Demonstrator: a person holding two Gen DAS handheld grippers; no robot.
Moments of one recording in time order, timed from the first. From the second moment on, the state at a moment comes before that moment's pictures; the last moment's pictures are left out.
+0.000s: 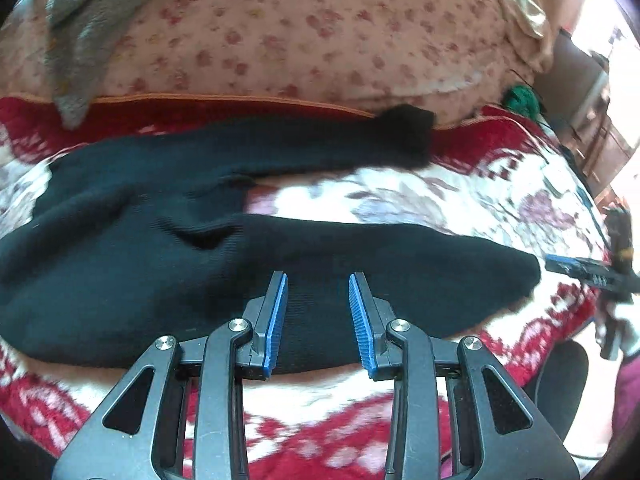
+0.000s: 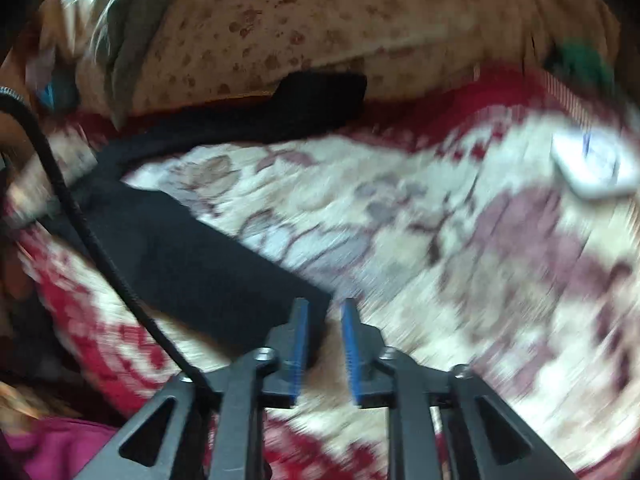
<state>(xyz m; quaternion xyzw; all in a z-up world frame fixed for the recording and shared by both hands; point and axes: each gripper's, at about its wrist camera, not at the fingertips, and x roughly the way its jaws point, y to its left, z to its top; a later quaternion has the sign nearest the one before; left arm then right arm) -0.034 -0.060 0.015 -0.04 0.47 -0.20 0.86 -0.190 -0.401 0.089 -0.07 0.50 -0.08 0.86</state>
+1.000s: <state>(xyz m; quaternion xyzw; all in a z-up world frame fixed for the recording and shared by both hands) 0.049 -0.249 0.000 0.04 0.52 -0.41 0.74 -0.225 -0.396 0.062 -0.02 0.53 -0.06 0.84</state>
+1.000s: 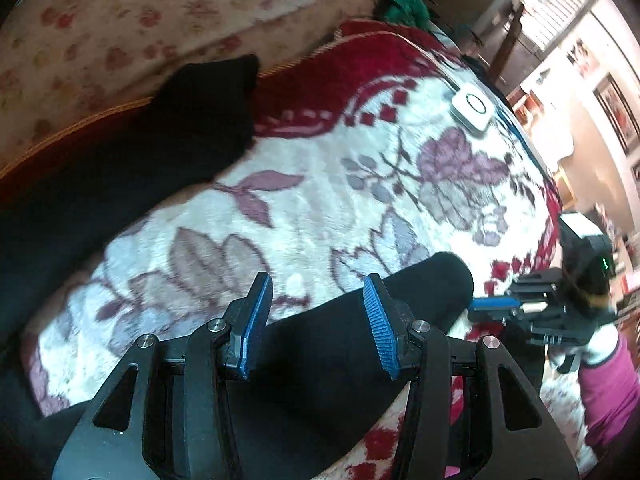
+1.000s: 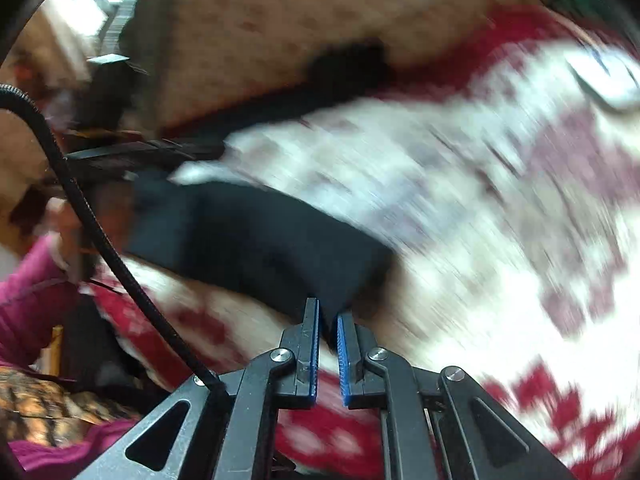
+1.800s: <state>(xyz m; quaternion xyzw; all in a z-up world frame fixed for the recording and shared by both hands) 0.012 -0.237 -0.007 0.08 0.50 -0.42 0.75 -0.154 -0.388 0.094 -0.04 0.45 -0.02 0.89</state>
